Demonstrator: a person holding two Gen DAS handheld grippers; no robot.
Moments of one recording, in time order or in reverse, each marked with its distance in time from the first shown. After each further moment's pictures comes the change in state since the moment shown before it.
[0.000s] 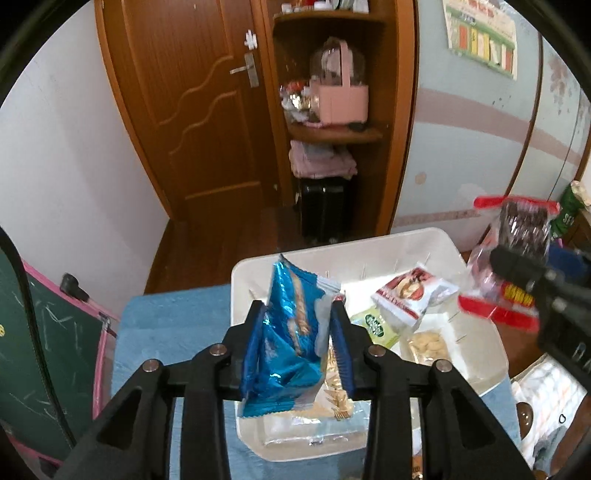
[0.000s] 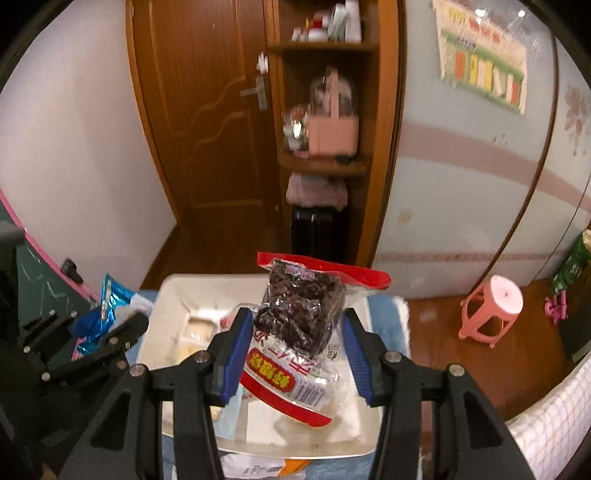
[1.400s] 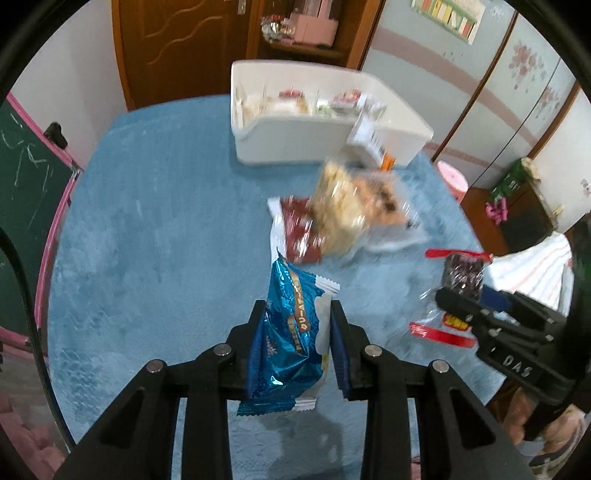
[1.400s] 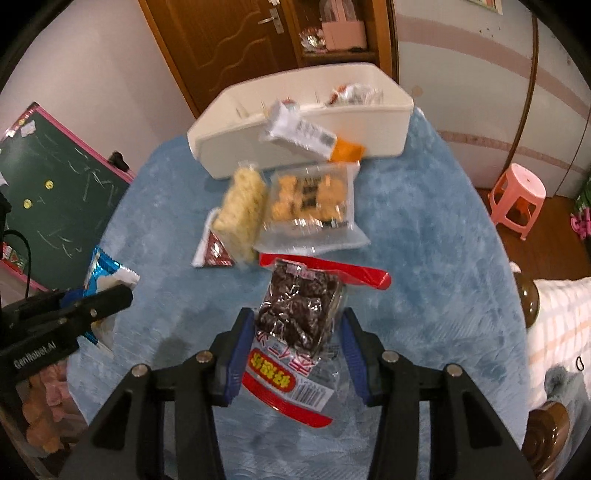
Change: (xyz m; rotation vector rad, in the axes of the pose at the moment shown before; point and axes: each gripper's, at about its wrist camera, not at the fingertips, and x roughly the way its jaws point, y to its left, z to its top) left arm -0.126 0.033 -0.297 -0.083 0.185 -0.255; right arm -0.099 0.034 -0.303 0.075 0.197 0.148
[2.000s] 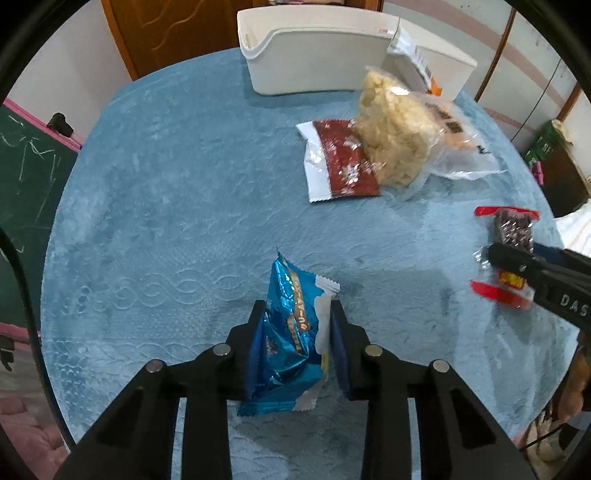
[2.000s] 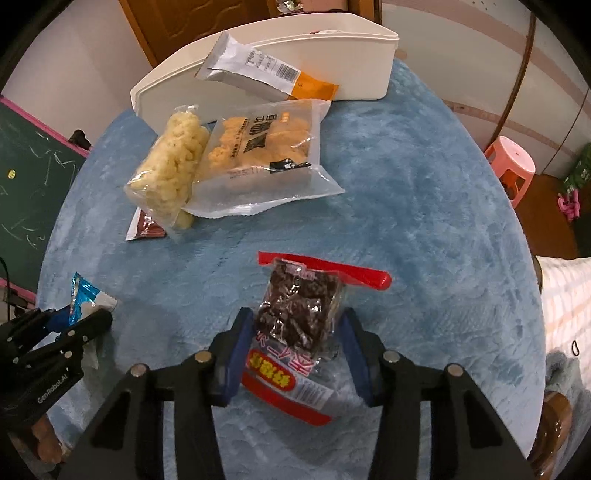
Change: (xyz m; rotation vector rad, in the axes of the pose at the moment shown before) left arm 0.089 0.012 -0.039 0.060 0.113 0.155; right arm 0.065 -0.017 -0.021 0.034 0.137 -0.092
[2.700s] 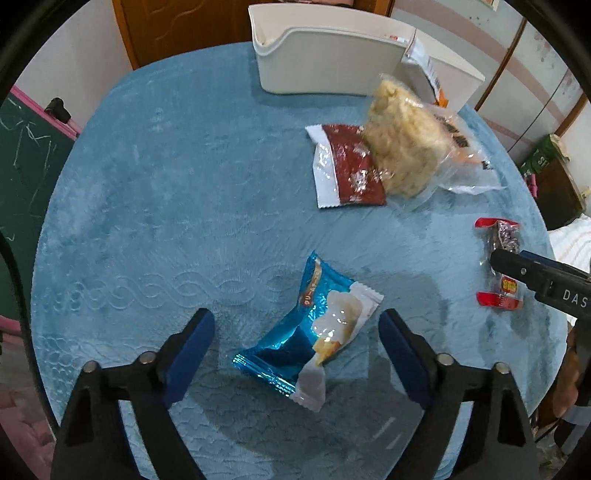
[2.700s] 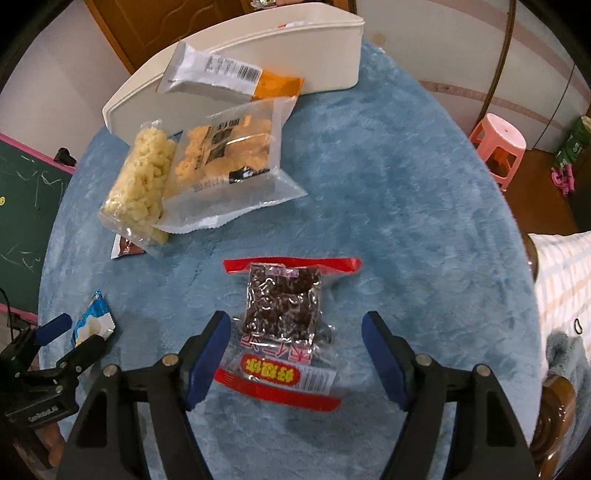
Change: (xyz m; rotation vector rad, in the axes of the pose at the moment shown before) left arm 0.007 0.014 0.005 -0.043 0.021 -0.042; right arm 0.005 -0.026 0.014 0.081 0.038 -0.006
